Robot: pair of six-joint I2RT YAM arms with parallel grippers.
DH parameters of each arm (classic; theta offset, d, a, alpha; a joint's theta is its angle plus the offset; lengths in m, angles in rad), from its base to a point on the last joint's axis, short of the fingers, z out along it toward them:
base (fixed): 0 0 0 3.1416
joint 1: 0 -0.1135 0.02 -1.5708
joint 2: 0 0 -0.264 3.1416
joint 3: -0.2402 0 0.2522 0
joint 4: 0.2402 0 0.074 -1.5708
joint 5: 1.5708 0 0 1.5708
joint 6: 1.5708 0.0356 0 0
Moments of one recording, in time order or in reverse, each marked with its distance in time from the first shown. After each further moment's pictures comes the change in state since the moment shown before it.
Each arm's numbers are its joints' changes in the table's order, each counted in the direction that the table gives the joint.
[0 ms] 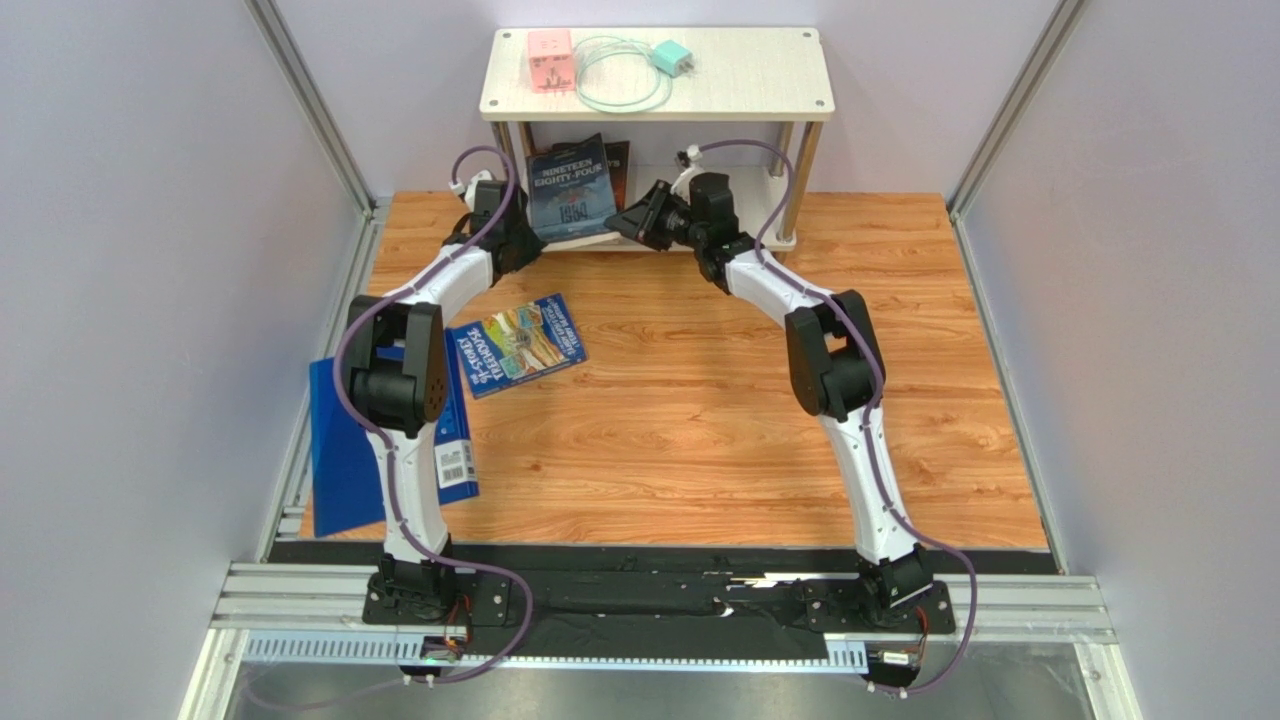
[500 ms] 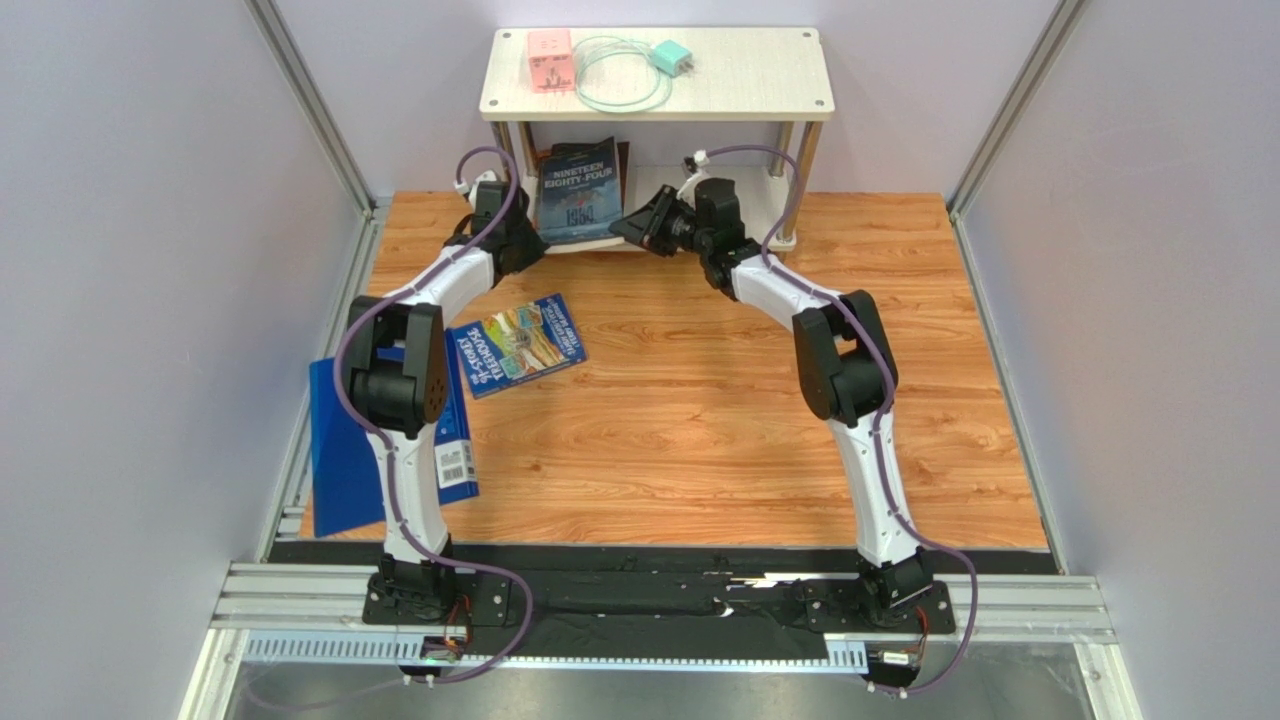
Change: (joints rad) left arm 0.001 0.003 0.005 -0.003 0.035 0.019; right arm -0.002 0.102 0.170 -0.066 0.020 0.025
